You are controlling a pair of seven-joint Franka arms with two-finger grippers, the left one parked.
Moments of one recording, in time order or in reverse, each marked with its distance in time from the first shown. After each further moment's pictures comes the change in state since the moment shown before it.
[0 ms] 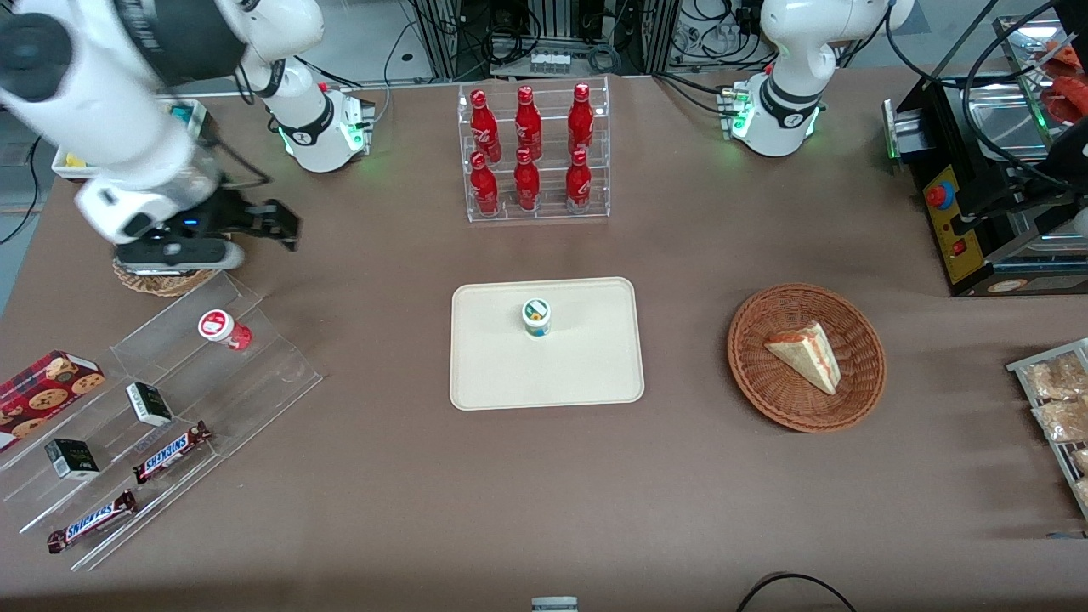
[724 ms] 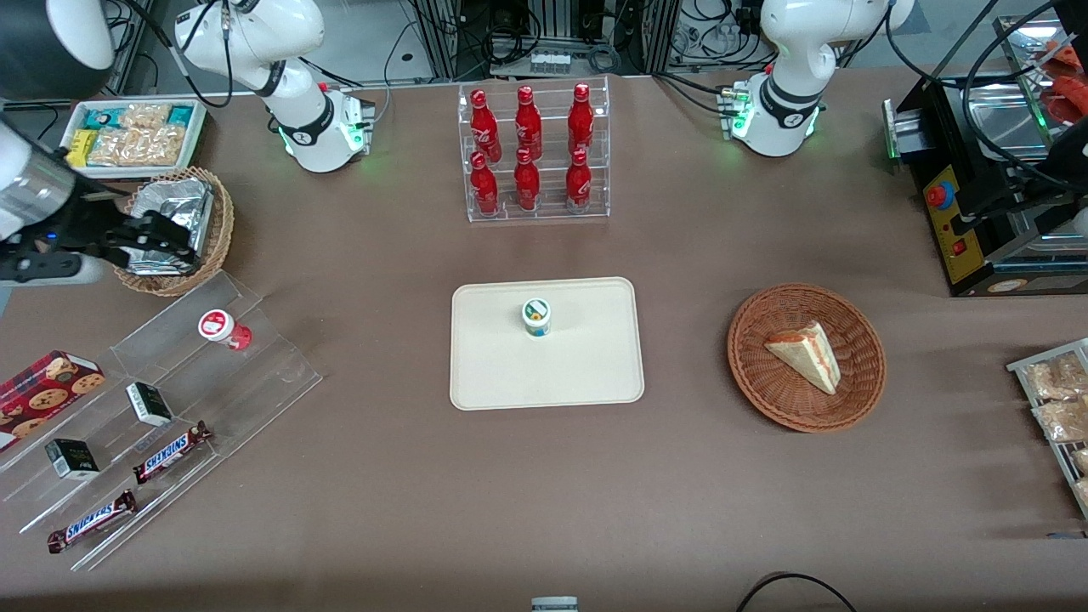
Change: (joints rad) arm -0.099 0.030 -0.134 0.074 0.025 -0.015 -0.200
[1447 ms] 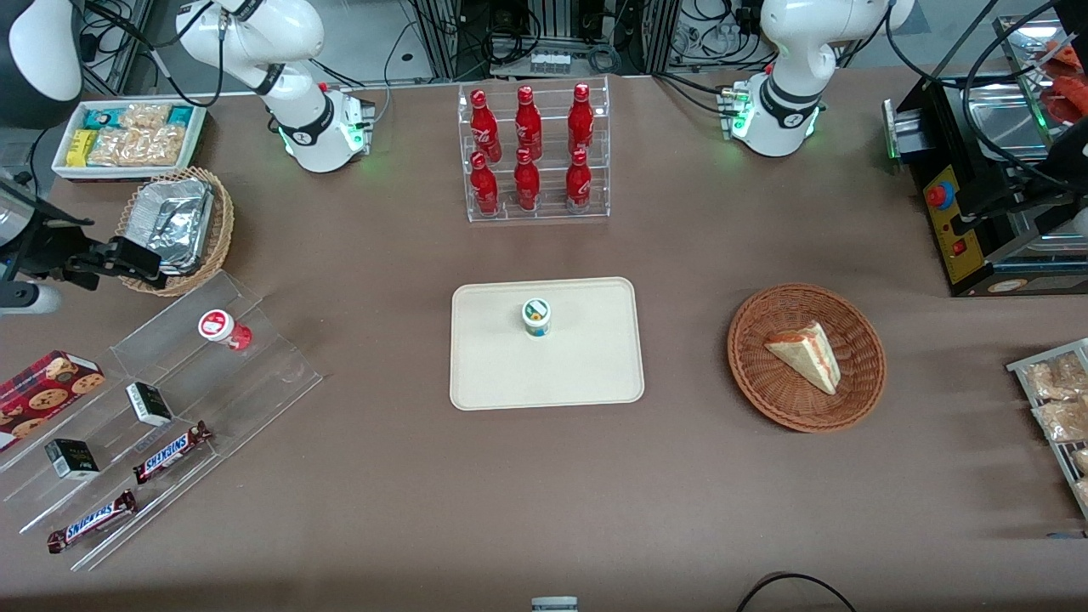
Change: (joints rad) arm -0.187 0.098 0.152 0.118 0.002 -0.012 -0.033
